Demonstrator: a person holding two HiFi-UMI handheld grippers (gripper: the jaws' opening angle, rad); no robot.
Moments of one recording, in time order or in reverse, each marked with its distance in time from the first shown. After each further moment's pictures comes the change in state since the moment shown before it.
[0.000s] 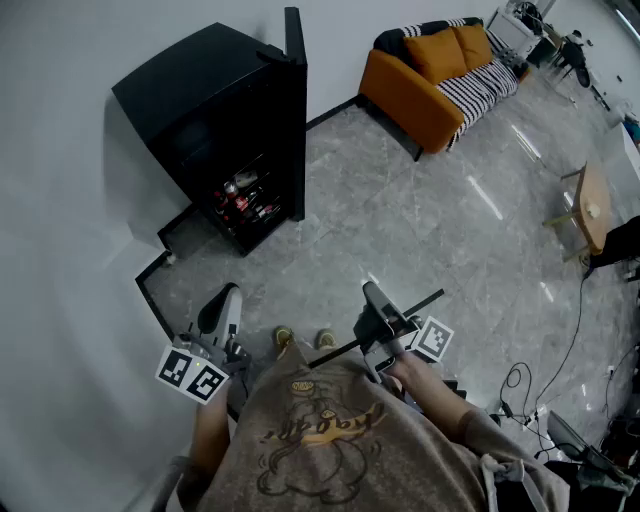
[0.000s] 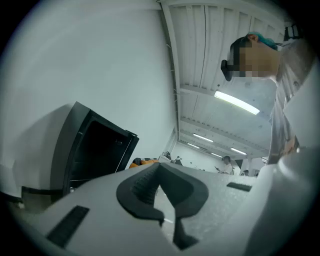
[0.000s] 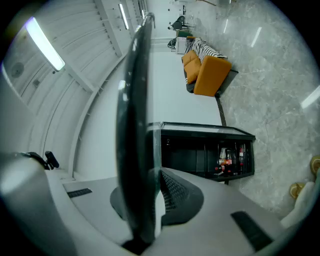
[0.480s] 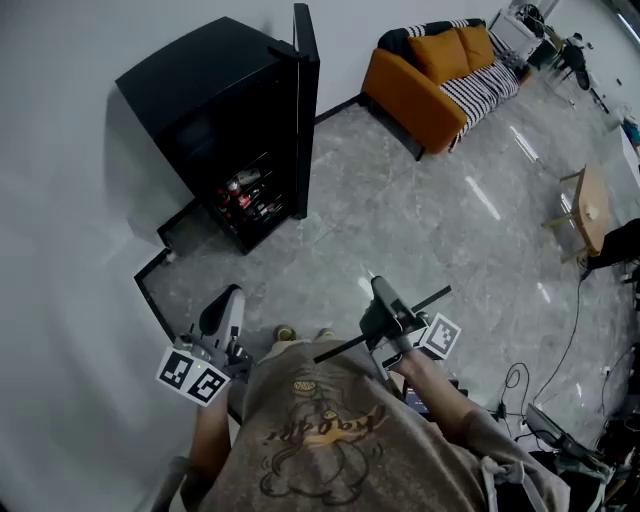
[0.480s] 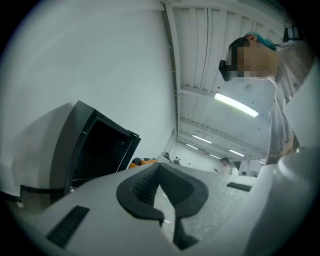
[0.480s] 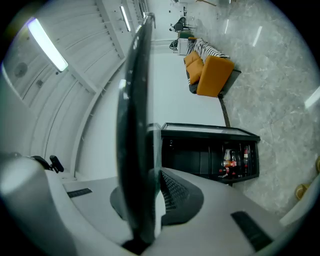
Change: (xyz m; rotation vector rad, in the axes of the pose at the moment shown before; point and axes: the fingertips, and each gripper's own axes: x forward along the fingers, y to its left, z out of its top) left arm -0.012 0.007 0.003 -0.009 -0.004 -0.017; right arm 0.010 0.012 0.001 -0.011 -0.019 0.038
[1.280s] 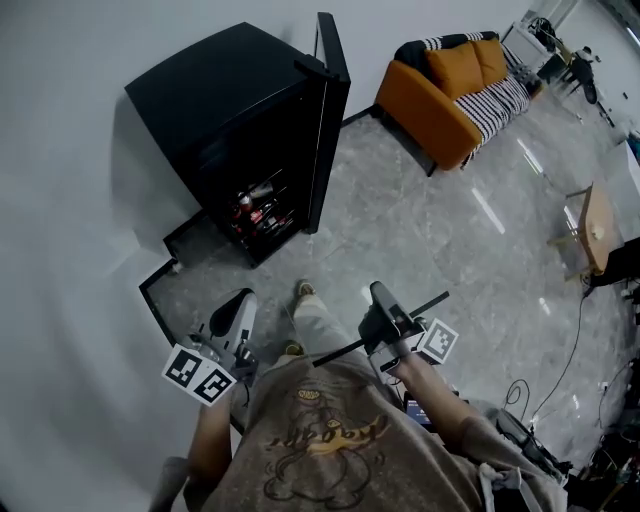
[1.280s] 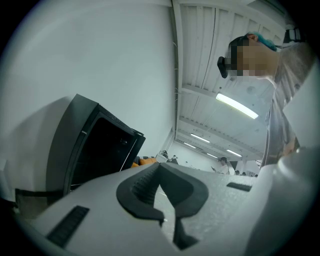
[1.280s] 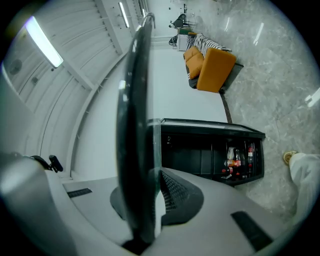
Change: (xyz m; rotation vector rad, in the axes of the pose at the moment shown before) left arm 0.035 0.070 0.010 -0.012 0.030 -0.044; right arm 0.087 -0.033 -0.009 0.002 0.020 -0.006
